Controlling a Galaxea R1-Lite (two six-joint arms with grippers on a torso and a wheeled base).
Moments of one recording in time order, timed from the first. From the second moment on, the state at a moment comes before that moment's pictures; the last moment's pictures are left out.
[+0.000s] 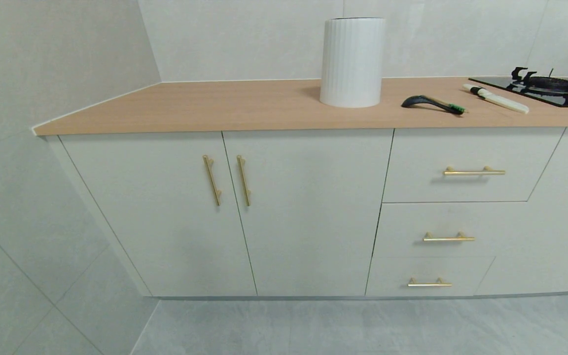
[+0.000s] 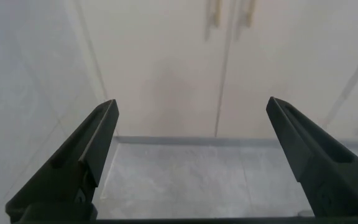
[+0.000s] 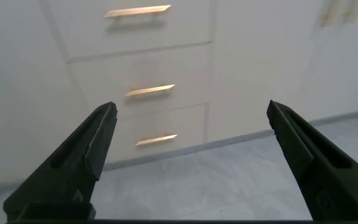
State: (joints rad) left arm 0.00 0.00 0.00 0.00 0.01 0.03; right arm 0.00 0.00 -0.08 0.02 -0.21 0.00
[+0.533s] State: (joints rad) left arm 0.00 0.00 0.00 0.00 0.01 0.03; right arm 0.00 0.00 0.00 0.00 0.01 -0.01
